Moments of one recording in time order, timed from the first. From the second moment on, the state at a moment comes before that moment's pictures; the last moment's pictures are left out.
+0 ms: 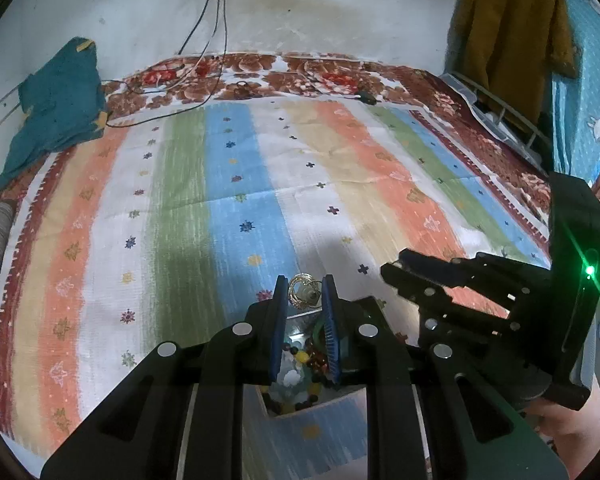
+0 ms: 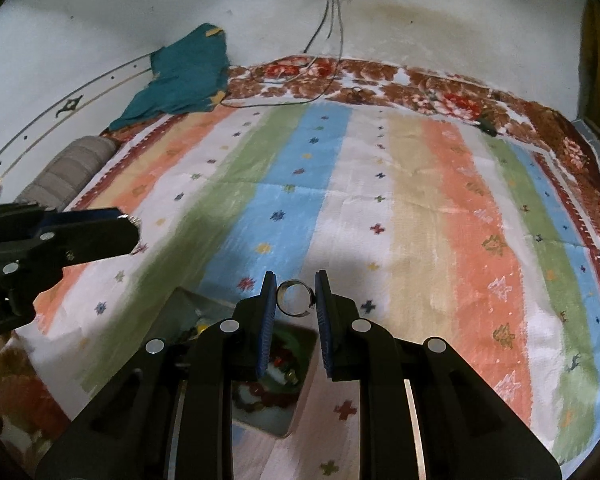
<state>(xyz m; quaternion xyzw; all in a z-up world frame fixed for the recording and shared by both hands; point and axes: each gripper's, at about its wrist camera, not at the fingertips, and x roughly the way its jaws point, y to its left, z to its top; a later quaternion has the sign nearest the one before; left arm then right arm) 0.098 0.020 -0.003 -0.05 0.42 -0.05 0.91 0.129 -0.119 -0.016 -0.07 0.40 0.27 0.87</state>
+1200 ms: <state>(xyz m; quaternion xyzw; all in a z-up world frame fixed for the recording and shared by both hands) 0.037 0.015 -0.005 -0.03 0.40 -0.02 0.91 0.076 -0.174 0.003 -0.04 0.38 0.26 0.89</state>
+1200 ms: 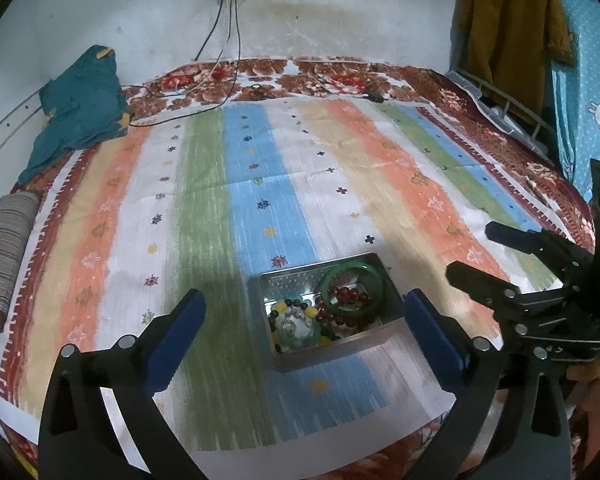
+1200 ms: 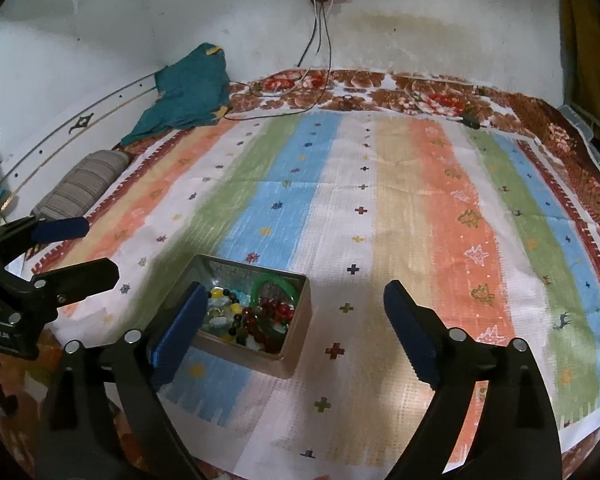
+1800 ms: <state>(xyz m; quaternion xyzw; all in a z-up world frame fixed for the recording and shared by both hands) 0.021 0.015 -0.001 -0.03 0.39 -0.01 0.92 0.051 -0.189 0.015 -0.04 0.35 0.29 0.89</state>
